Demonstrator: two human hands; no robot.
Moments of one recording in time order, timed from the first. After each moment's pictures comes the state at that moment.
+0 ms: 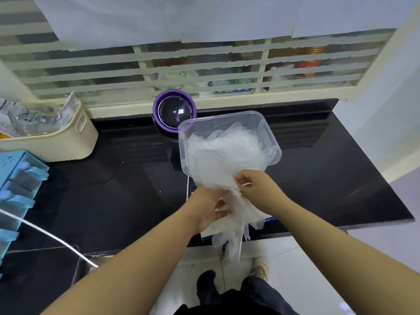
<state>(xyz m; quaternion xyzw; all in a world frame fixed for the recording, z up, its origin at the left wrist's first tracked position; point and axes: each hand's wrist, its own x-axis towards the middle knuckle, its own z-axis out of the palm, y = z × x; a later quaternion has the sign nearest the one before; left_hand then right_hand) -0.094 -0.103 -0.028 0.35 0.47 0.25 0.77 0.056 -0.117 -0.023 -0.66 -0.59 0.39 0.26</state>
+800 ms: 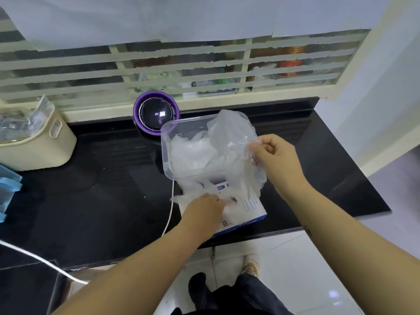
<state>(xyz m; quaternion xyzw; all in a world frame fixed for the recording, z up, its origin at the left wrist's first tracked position) -0.075 -0.102 -0.069 0.90 0.40 -0.10 0.11 0.095 -0.107 0.017 -0.68 -0.43 0.32 0.50</state>
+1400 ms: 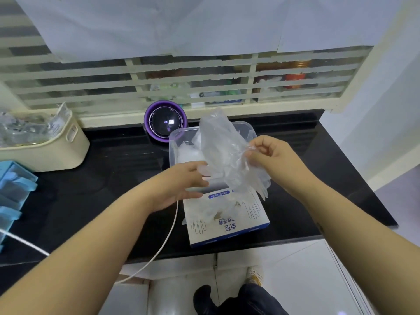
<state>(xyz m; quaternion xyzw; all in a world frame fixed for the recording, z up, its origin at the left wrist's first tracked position) -0.118 -0.064 0.038 0.54 0.50 0.13 0.67 0.099 -0.105 0.046 -0.63 -0.53 0.39 0.41</state>
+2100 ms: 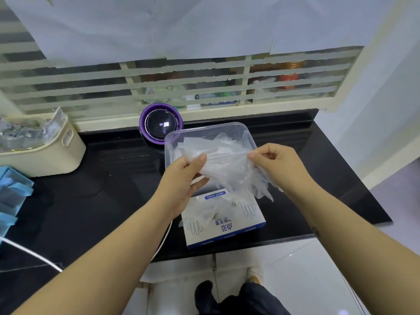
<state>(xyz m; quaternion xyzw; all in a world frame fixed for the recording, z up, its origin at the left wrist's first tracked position) -0.092 -0.077 0.024 0.38 0.47 0.40 0.69 0.109 -0.114 0.039 -0.69 -0.47 0.35 0.42</state>
